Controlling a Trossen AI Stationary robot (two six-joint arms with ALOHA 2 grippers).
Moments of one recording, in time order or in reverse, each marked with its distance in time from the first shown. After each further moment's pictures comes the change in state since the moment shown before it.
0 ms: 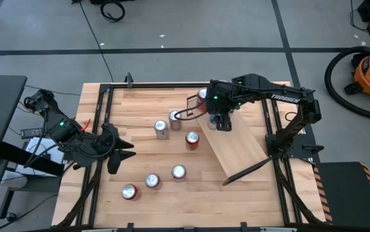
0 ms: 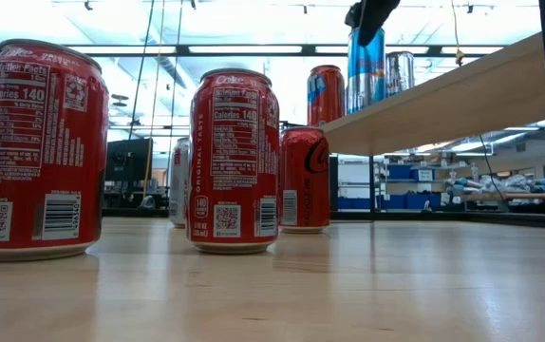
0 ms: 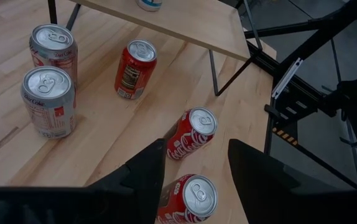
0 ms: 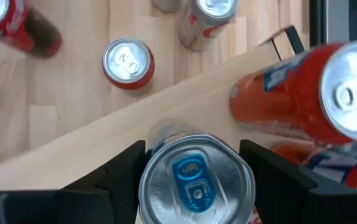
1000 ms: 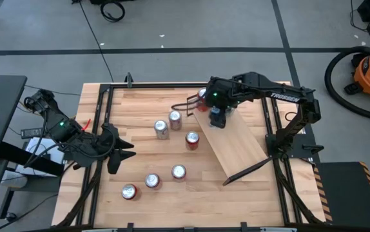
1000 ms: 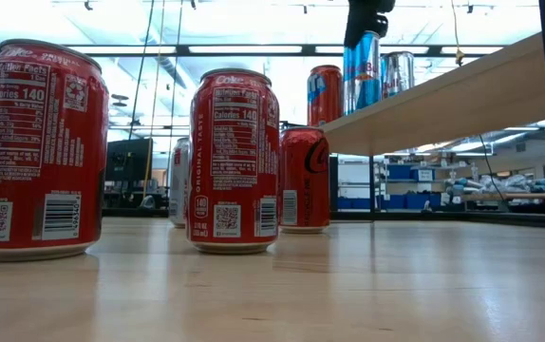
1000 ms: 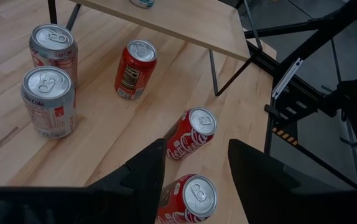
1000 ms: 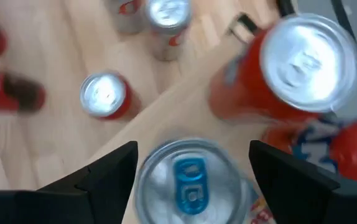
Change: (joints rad) left arm 0.000 0.000 0.000 0.000 0.000 0.000; right arm -0.023 0.000 0.001 0.037 0.049 0.210
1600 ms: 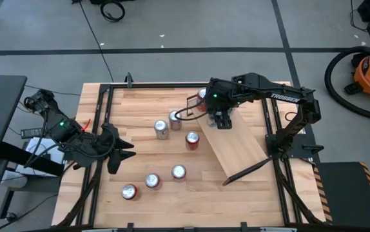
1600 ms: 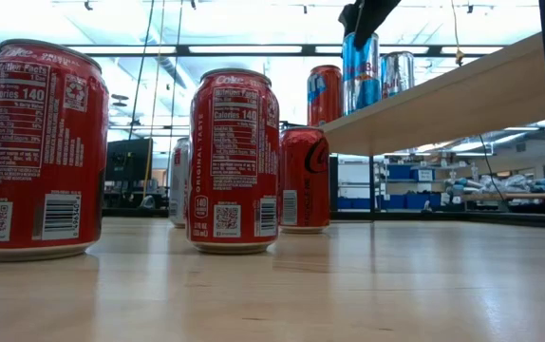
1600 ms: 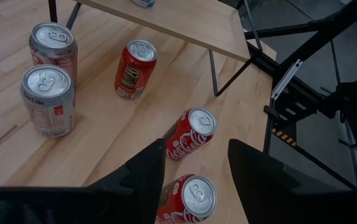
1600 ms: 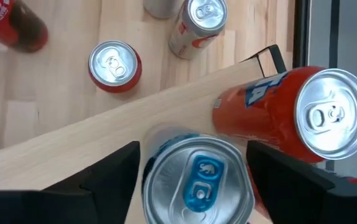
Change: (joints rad) left arm 0.000 0.000 0.000 0.000 0.000 -0.010; right arm 0.011 0.000 0.000 -0.001 -0.008 -0.341
